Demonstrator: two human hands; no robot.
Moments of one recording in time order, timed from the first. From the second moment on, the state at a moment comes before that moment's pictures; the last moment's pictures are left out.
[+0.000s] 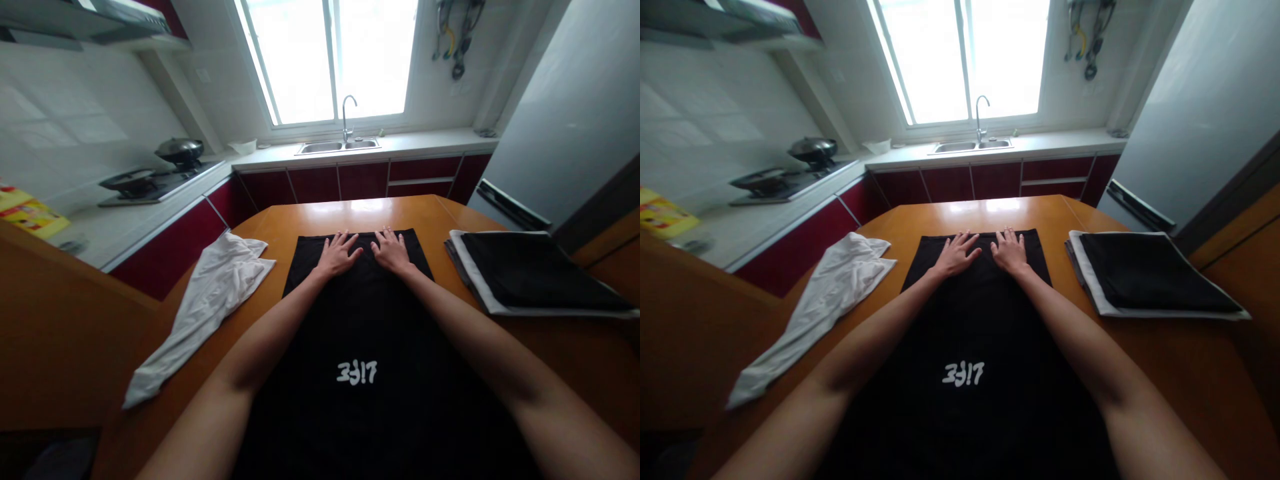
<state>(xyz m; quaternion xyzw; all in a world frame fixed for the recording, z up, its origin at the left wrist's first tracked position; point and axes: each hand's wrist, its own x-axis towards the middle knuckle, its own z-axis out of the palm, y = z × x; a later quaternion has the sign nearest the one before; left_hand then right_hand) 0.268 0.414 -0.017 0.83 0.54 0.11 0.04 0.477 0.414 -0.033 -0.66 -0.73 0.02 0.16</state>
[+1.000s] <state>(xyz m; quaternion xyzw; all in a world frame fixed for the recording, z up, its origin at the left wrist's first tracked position) 0.249 0.253 -0.005 0.89 0.45 0.08 0.05 0.466 0.225 -0.005 -0.58 -0.80 0.04 0.14</state>
